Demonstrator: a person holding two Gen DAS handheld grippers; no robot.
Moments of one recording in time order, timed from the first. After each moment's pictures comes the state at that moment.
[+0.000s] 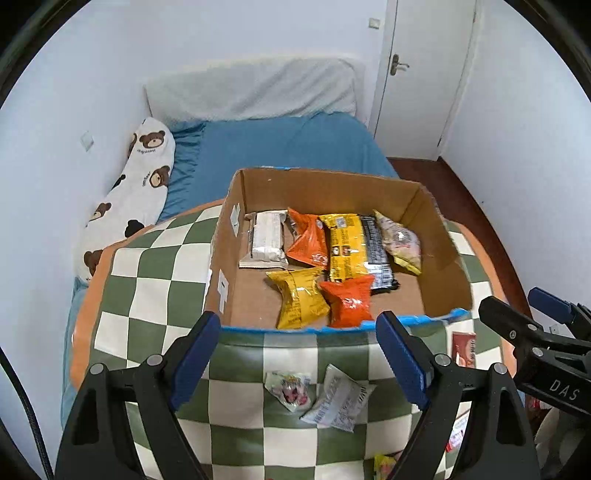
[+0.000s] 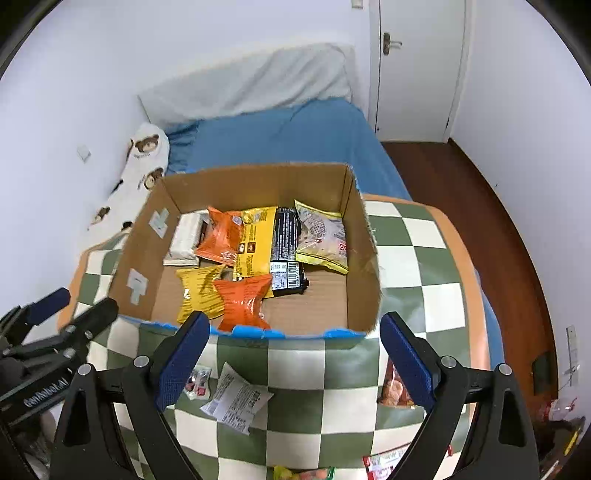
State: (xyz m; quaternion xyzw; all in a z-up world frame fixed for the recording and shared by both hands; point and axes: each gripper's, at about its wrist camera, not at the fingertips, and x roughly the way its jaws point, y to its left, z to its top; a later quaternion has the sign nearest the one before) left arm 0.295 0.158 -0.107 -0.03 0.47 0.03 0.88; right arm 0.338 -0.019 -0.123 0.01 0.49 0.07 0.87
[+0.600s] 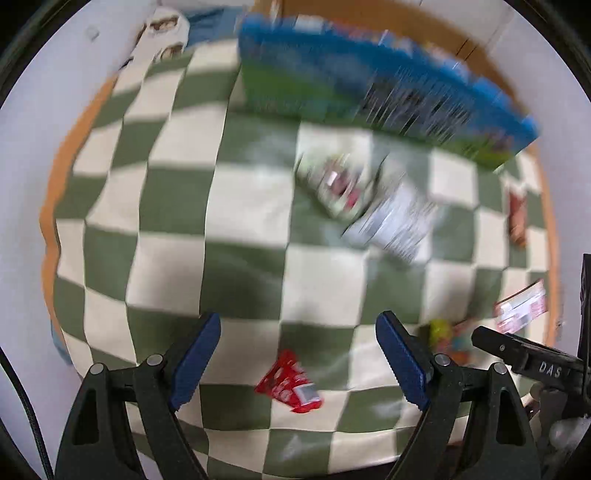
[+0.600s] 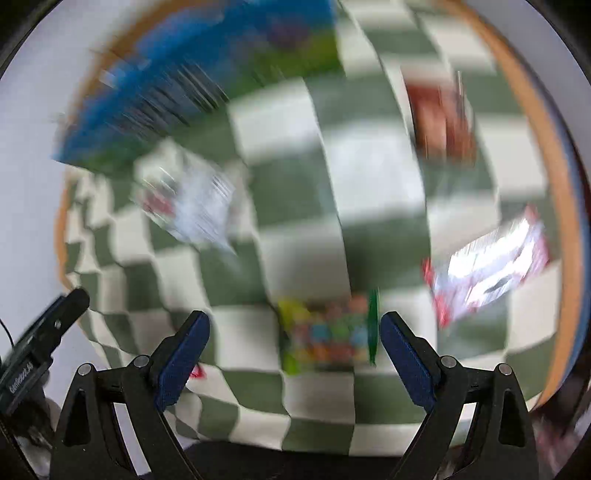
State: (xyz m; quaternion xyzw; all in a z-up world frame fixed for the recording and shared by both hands) left arm 0.190 0.183 -0.265 -0.05 0.65 0.07 0.75; right arm 0.209 -0.064 -0.308 0.14 0.72 0.07 0.68
